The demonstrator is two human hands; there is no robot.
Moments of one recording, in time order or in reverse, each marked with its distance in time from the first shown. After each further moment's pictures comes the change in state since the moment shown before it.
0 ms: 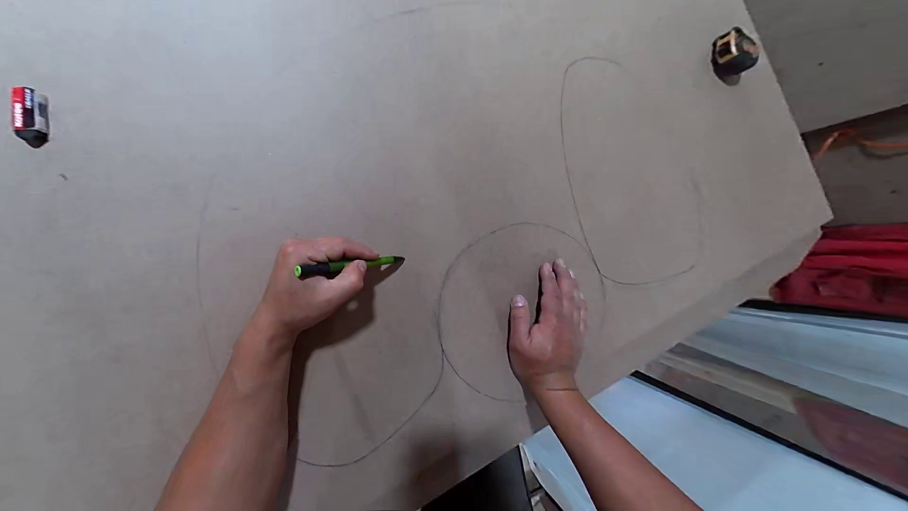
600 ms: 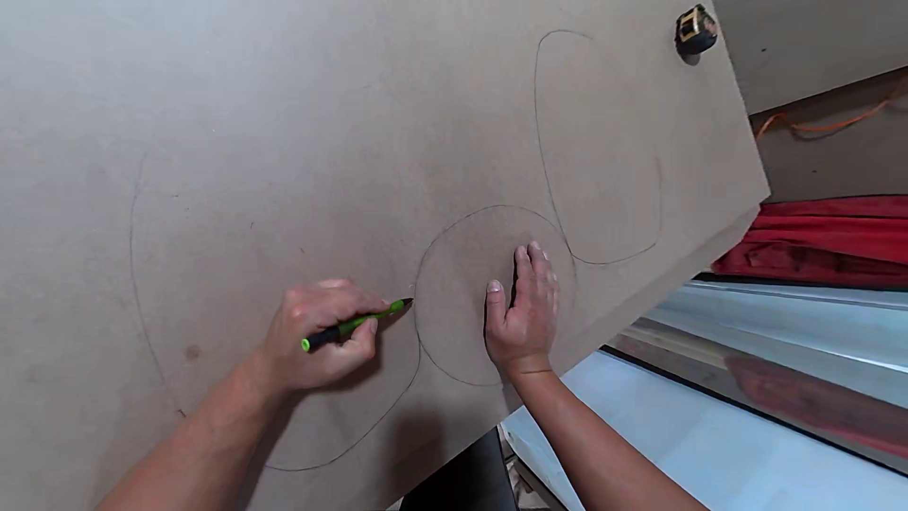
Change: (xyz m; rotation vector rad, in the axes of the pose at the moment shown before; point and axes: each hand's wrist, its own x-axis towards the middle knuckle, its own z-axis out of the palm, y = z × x) left_hand -0.039 0.001 0.045 0.017 -0.100 0.244; right_hand 0.001 -0.002 -0.002 -0.011 -0.029 -0.003
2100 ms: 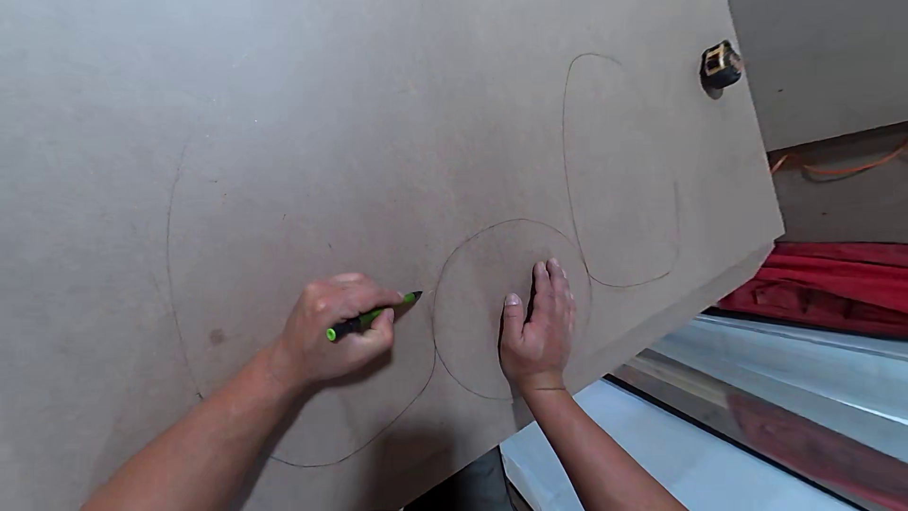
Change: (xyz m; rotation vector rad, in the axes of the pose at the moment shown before) left_hand -0.003 -0.002 0.001 0.092 0.099 -0.026; right_hand 0.002 0.005 0.003 0.008 0.011 -0.026
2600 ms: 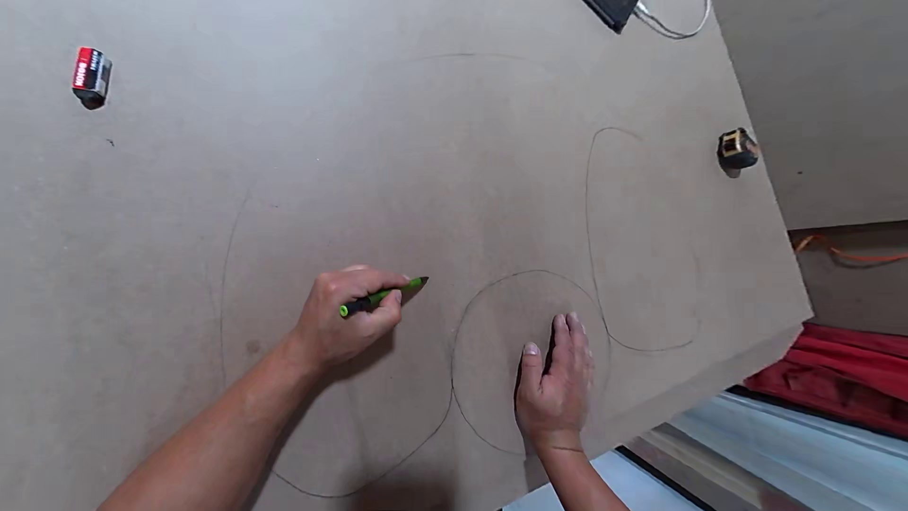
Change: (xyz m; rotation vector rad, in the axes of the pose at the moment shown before) left_hand 0.021 -0.014 -0.024 0.036 0.165 -0.140; right_hand 0.000 0.012 0.008 -0.013 0.032 -0.014
